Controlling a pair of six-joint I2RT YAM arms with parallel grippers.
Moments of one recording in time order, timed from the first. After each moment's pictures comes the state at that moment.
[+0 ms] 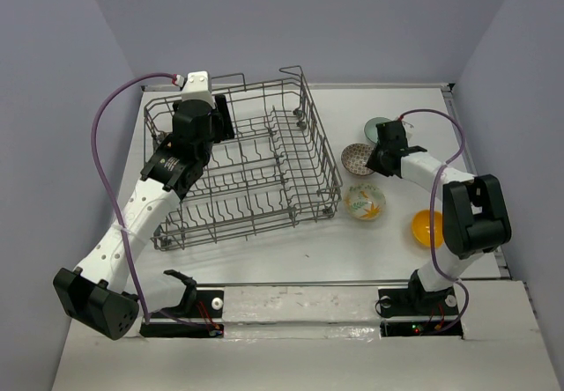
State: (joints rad) left arm -0.45 1.16 1.22 -0.38 -0.42 -0.27; right arm 0.21 1.66 1.02 -0.25 0.25 0.61
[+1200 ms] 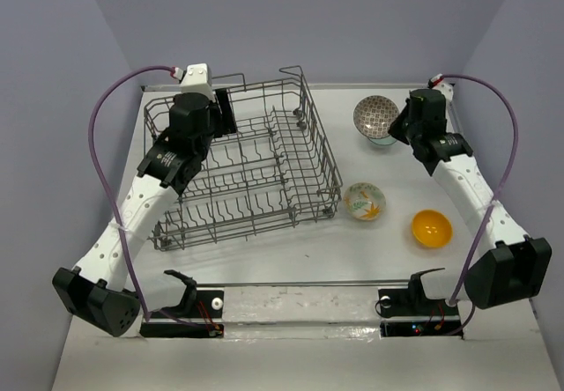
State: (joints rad) left arm -0.45 1.18 1.28 -0.41 -0.38 -0.29; right arm 0.20 1.35 1.22 -0.43 0.30 0.58
